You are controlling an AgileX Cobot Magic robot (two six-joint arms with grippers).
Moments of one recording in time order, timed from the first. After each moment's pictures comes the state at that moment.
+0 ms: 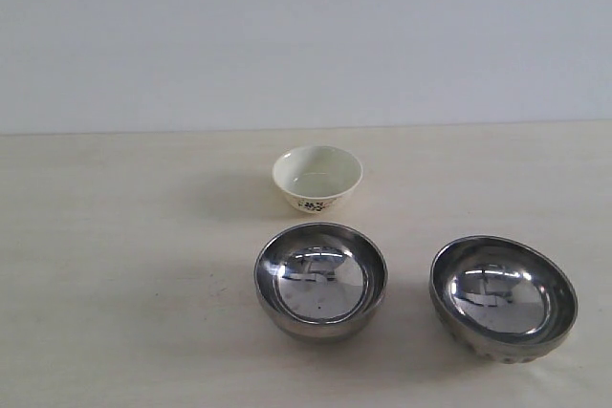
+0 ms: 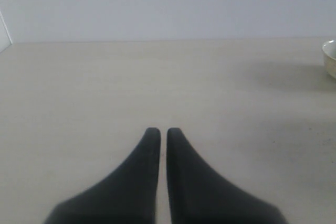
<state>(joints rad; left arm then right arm) 0.05 0.00 0.00 -0.01 0.31 0.06 0.18 0.18 -0.54 -0.01 0.07 0.19</state>
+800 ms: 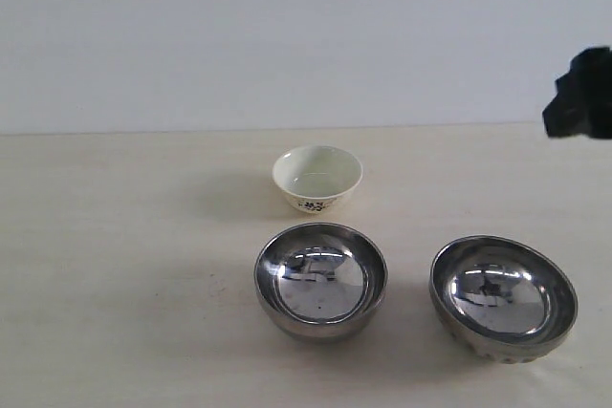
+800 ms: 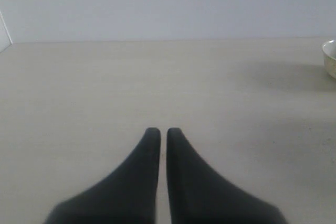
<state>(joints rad) 0.05 0.00 0.00 -0.01 0.31 0.06 0.24 1.12 -1.01 -0.01 0.77 0.00</state>
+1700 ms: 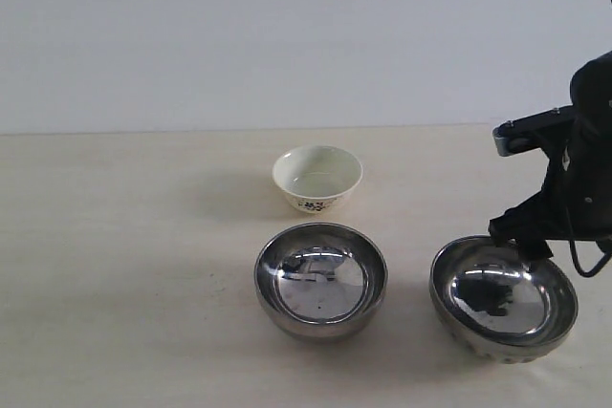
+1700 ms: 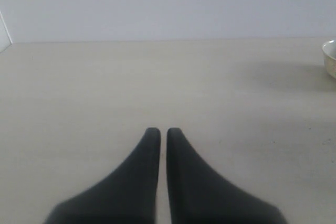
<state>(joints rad) 0.05 0.00 0.00 -0.01 0.31 0.06 0.24 1.73 -1.06 -0.30 0.77 0.24</state>
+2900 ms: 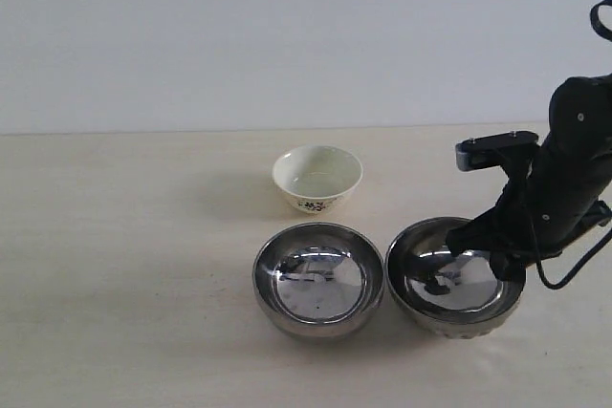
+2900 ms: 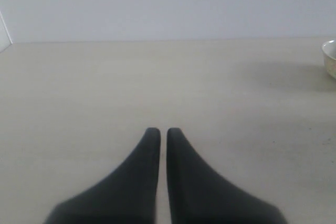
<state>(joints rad) 0.05 0.00 0.00 -0.01 0.31 0.06 0.24 1.81 -1.06 0.02 0.62 -0.05</state>
